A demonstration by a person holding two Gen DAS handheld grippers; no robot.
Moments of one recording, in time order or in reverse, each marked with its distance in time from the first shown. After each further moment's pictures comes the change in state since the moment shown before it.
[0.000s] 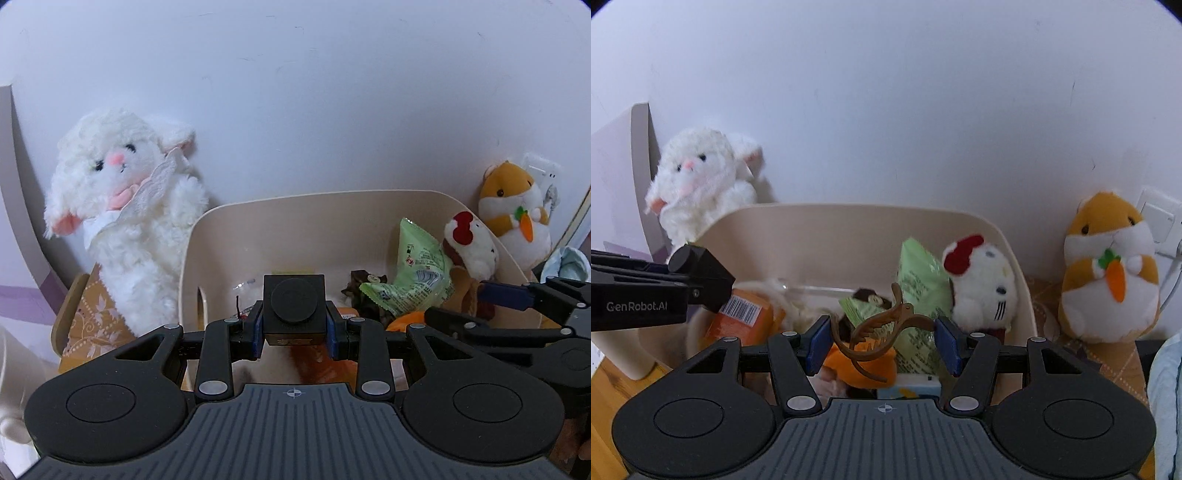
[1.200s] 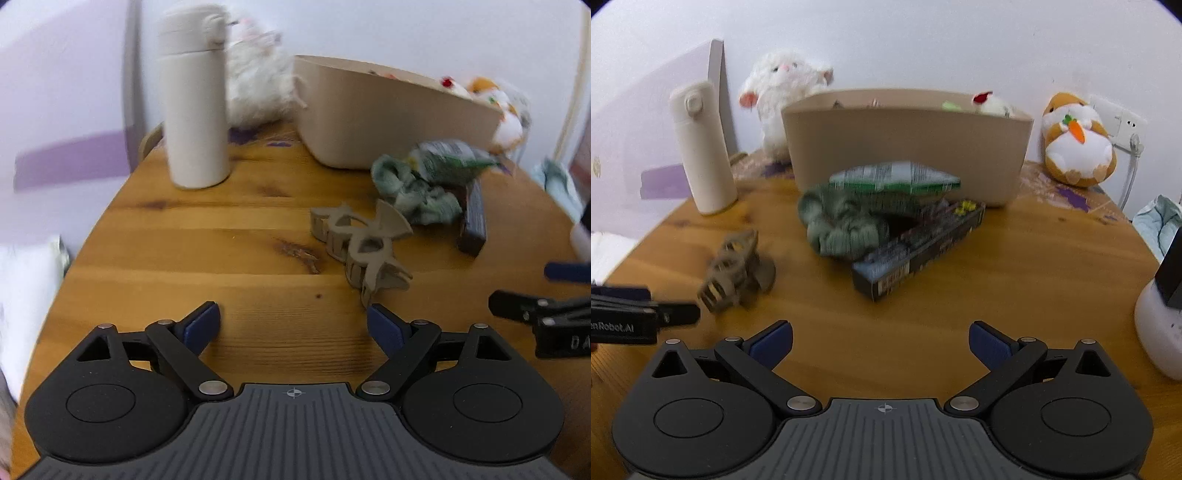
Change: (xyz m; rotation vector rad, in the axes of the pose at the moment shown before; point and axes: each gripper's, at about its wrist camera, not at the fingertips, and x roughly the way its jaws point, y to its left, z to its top) left arm -0.100 0.066 -0.271 0.010 -0.036 0.023; right arm -0.107 0.099 -0.222 0.027 0.007 -0.049
